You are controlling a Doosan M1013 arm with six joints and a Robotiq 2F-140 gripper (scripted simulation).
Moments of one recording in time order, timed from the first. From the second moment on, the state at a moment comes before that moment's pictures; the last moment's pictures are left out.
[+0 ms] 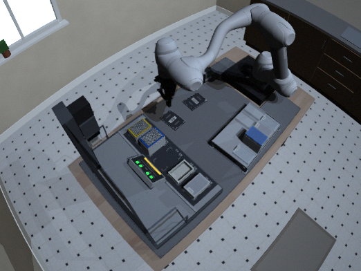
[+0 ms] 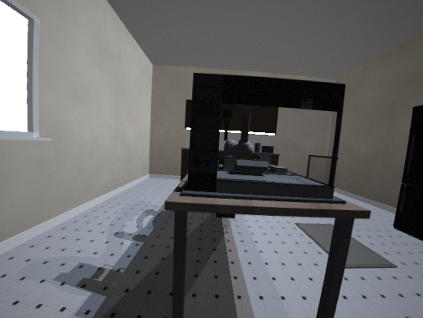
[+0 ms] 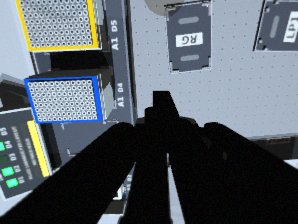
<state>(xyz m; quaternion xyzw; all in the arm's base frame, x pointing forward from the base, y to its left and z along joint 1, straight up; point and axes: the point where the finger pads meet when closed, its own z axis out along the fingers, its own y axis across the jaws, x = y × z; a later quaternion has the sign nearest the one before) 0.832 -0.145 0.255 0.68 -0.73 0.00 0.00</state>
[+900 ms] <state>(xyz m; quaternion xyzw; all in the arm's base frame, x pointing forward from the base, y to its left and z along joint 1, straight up) 0.813 -0.215 0.256 0.68 -0.73 0.00 0.00</state>
